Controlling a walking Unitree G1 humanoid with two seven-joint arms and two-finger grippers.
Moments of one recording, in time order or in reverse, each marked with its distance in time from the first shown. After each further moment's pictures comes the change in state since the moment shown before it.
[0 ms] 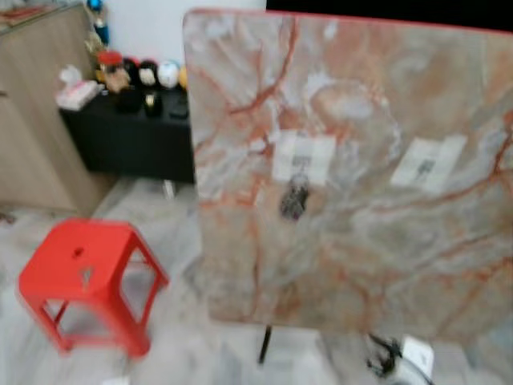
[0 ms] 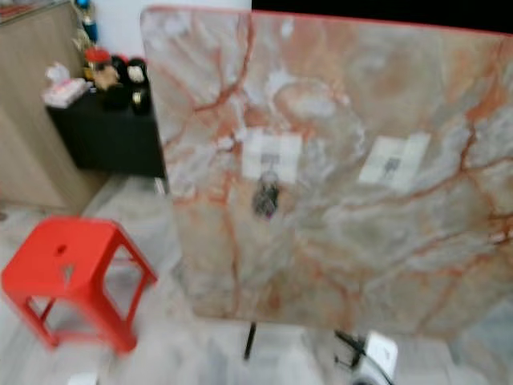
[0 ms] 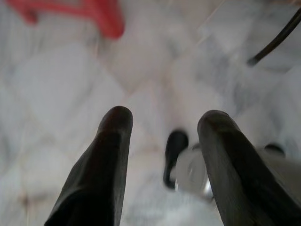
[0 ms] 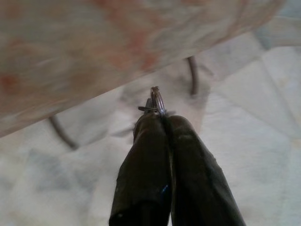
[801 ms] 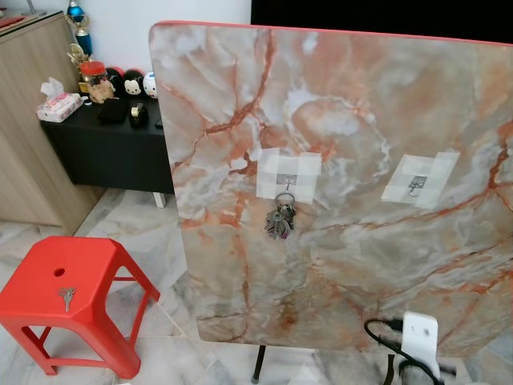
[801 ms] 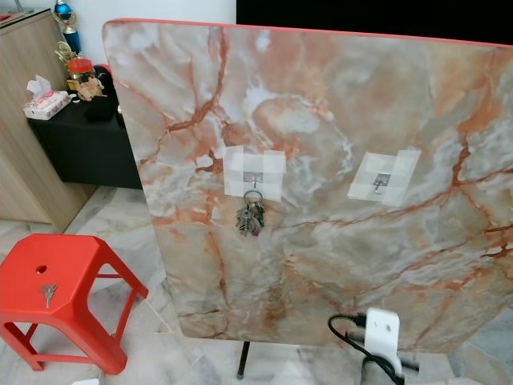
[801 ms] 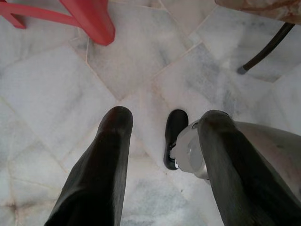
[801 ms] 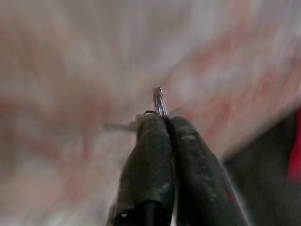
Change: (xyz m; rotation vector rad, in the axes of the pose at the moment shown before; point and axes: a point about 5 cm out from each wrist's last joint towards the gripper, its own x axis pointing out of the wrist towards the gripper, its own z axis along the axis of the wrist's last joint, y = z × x) left arm -0.001 -0.006 -0.006 -0.008 0.024 -0.011; right arm -0.010 0.005 0.077 -0.503 -0.581 -0.228
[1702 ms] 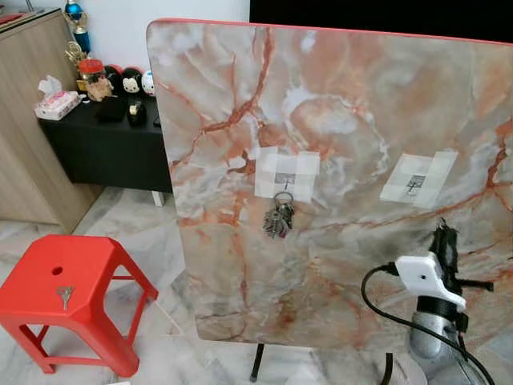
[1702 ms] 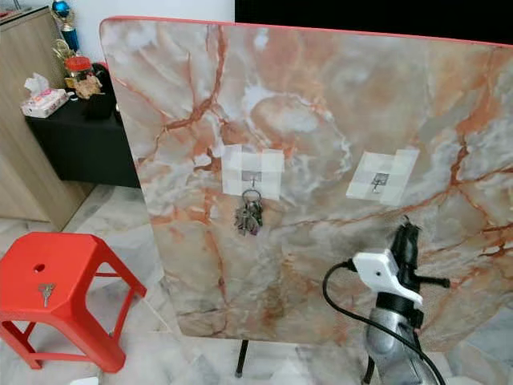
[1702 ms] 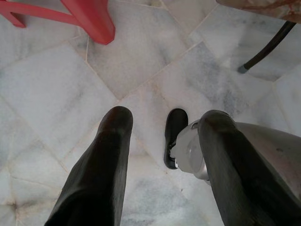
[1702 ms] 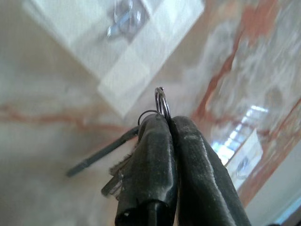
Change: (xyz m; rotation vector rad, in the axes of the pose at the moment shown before) left arm 0.001 0.001 0.004 0.002 -0.004 0.003; right arm 0.010 -0.035 0.105 -0.272 -0.586 -0.306
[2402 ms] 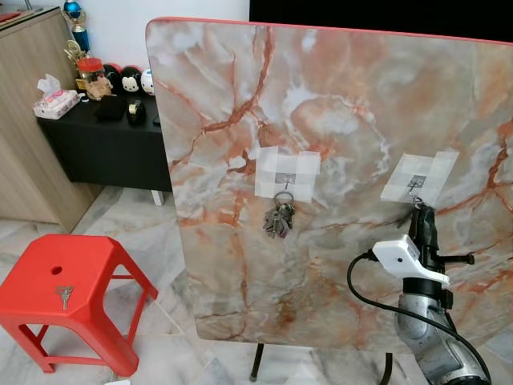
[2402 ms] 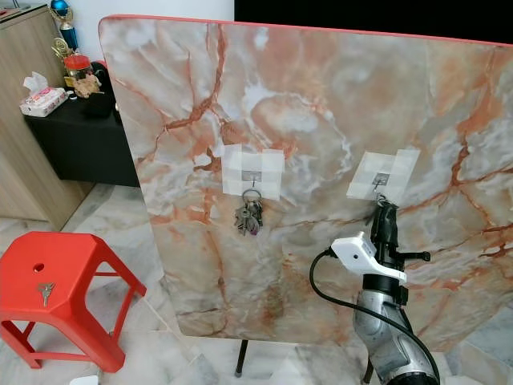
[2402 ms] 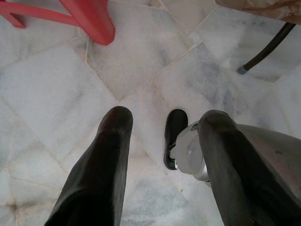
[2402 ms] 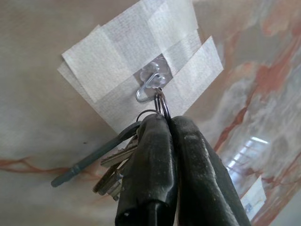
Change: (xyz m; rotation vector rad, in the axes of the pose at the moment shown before) left arm 0.000 0.000 0.002 -0.002 -0.004 0.001; right arm 0.015 0.007 0.021 -0.081 -0.090 0.037
